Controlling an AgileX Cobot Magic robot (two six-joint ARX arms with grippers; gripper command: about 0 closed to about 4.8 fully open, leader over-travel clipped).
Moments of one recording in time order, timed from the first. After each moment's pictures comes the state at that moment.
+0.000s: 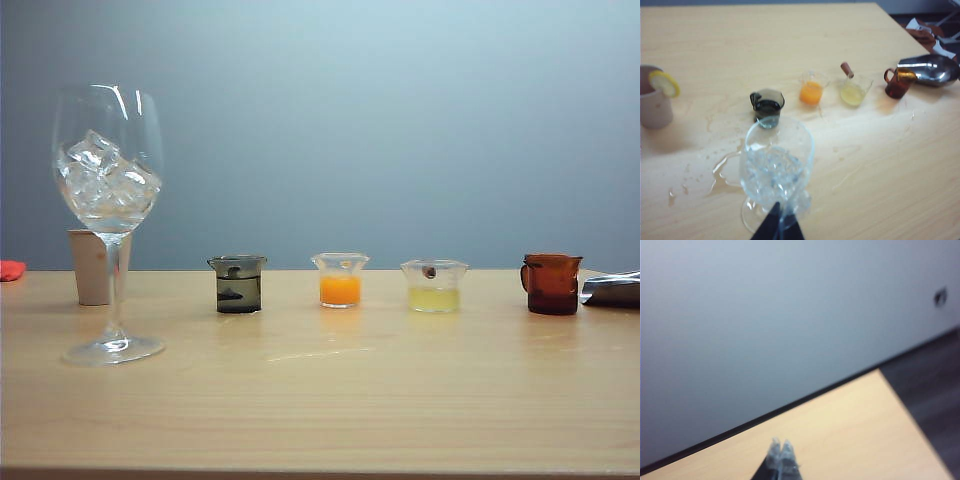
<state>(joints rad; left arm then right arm) -0.18 0.61 0.93 -0.72 0.33 -0.02 -0.47 1.00 0.99 0.07 -0.41 0.49</state>
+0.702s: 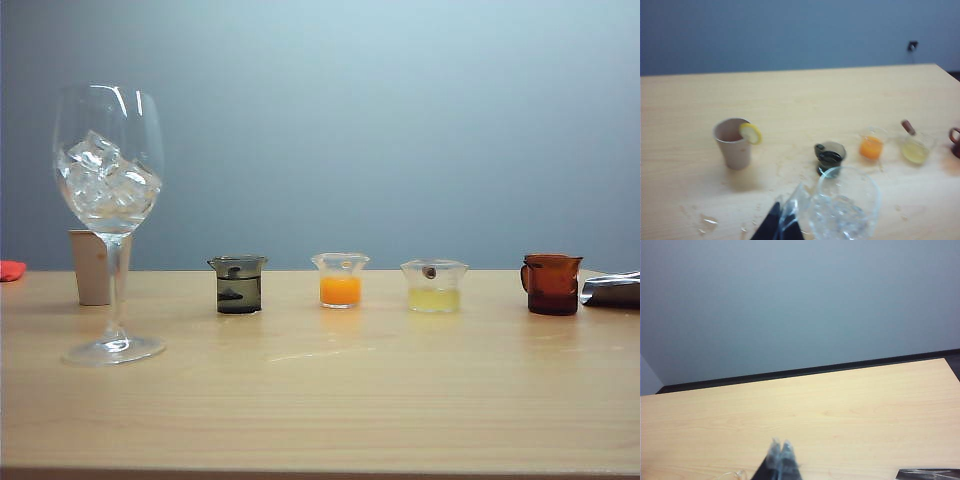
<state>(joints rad) -0.18 0.50 0.88 -0.57 0.08 -0.01 -0.01 0.90 0.98 -0.10 -0.18 0.26</state>
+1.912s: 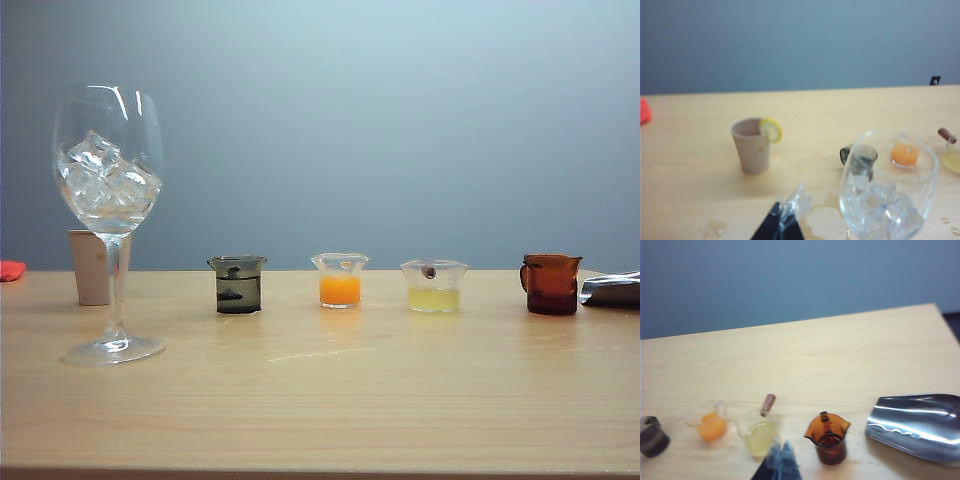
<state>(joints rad) -0.18 0.19 0.33 -0.15 0.00 0.01 0.01 0.72 0.68 -0.12 -0.16 0.19</state>
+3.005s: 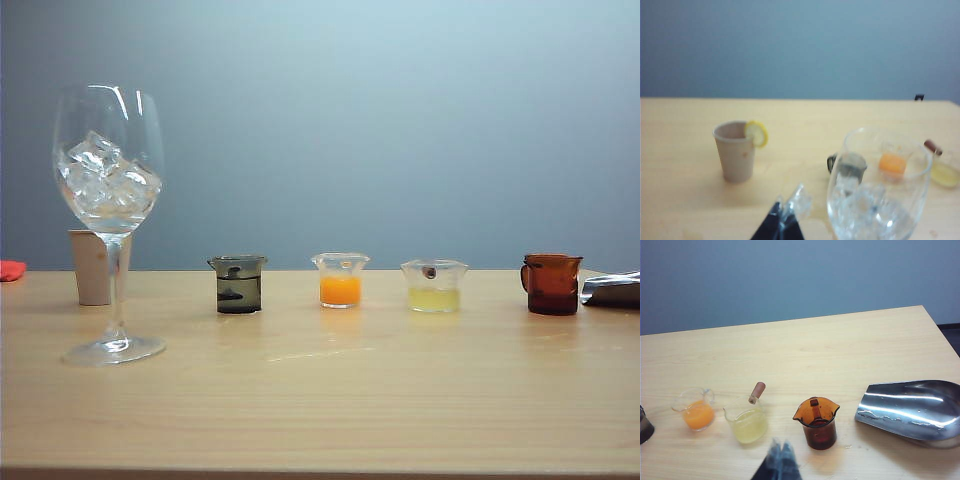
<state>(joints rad) -0.18 0.15 0.19 0.04 0.04 -0.04 0.01 0.56 0.45 0.01 -0.13 0.16</state>
